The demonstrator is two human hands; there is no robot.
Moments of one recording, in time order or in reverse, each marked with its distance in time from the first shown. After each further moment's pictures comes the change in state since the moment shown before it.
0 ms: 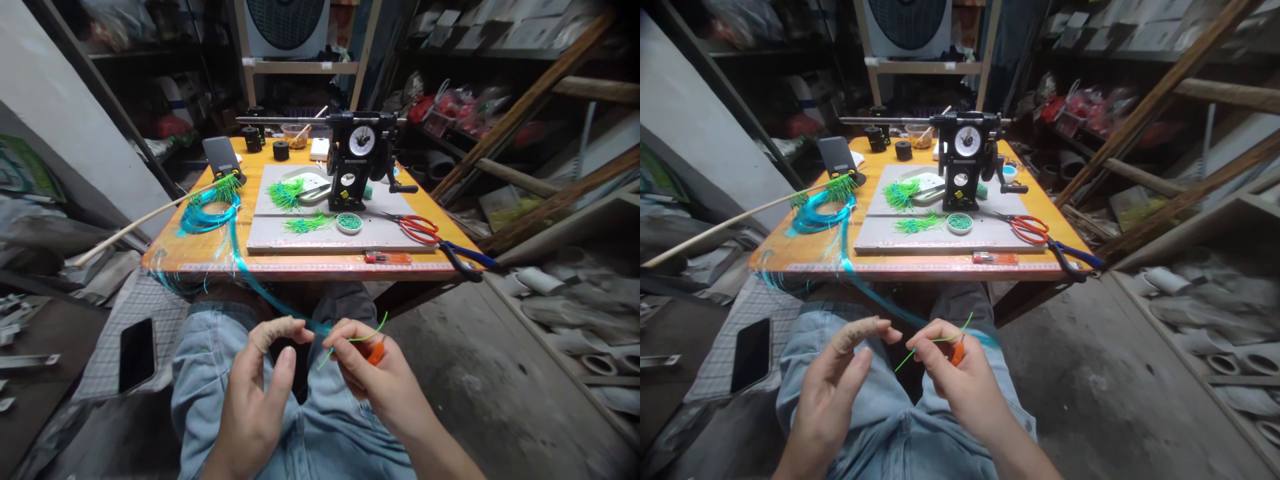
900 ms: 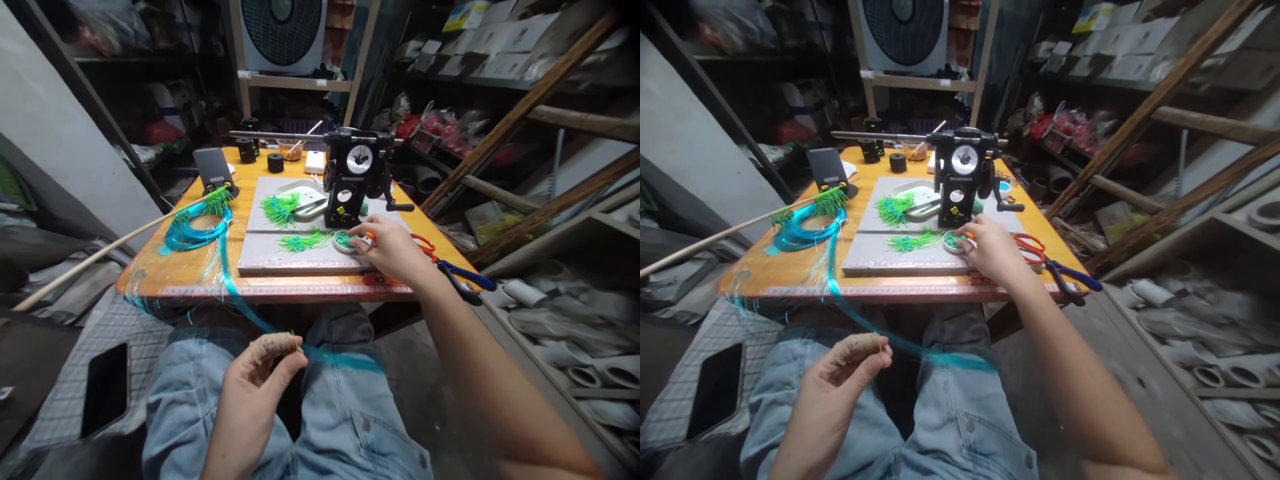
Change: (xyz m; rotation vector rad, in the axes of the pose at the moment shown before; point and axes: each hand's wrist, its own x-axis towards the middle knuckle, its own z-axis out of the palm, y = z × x) left_hand 0.040 -0.011 0.011 -0.330 0.186 -0.341; right_hand 0.152 -0.112 -0.092 -1.451 0.251 -0.591
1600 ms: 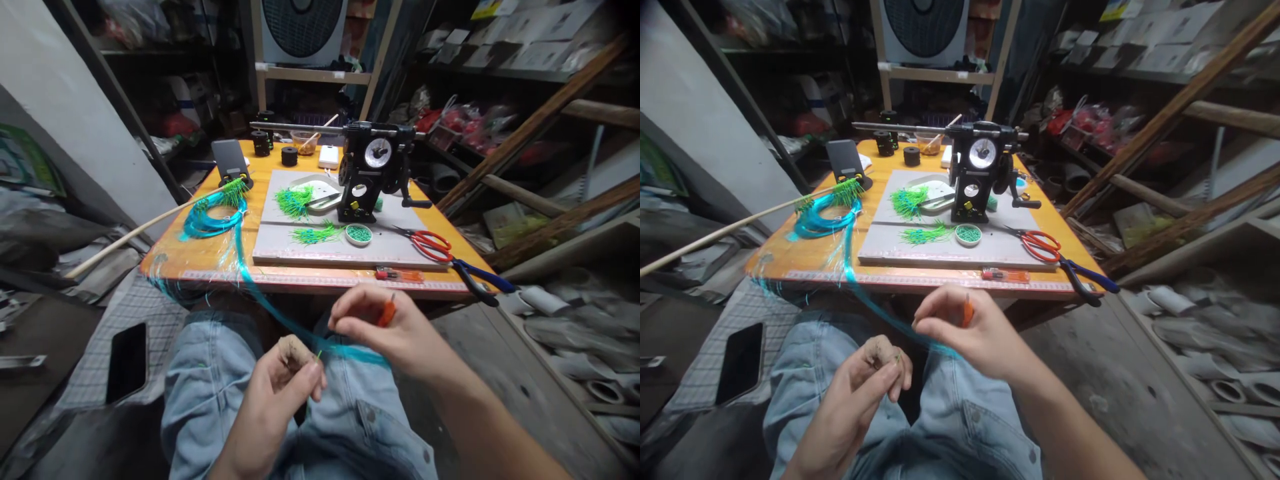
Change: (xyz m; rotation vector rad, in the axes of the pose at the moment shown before) left_hand -0.022 -0.004 -0.006 -0.173 -0.377 -0.085; right_hand -0.090 -0.092 0.001 1.047 -0.301 0.135
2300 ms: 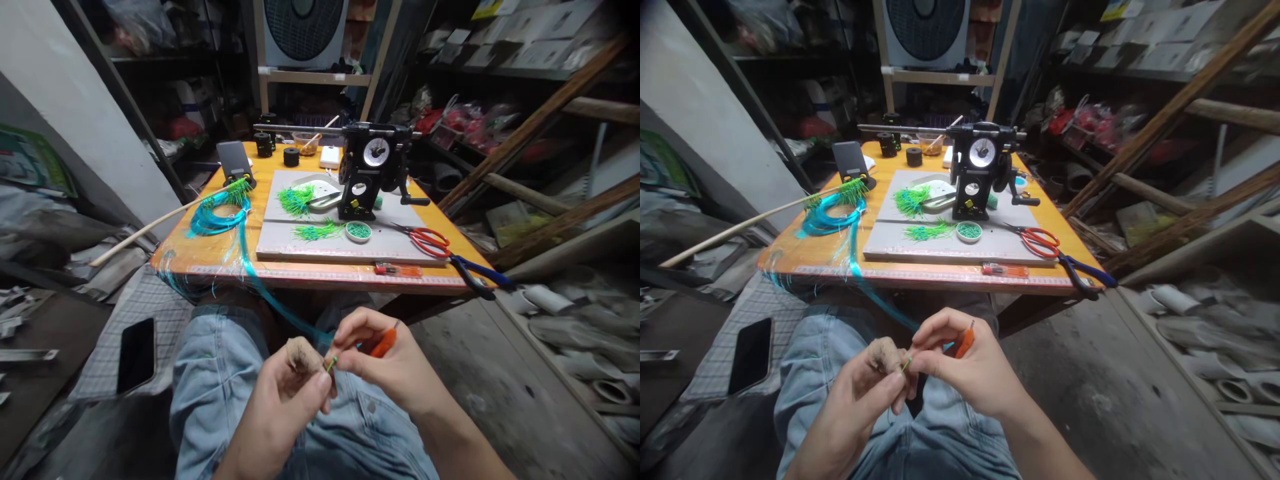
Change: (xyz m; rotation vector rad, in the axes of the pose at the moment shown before) left_hand -0.013 0.007 0.005 -0.003 -0.131 -0.017; right_hand -0.035 0.012 0.031 0.520 0.019 0.178
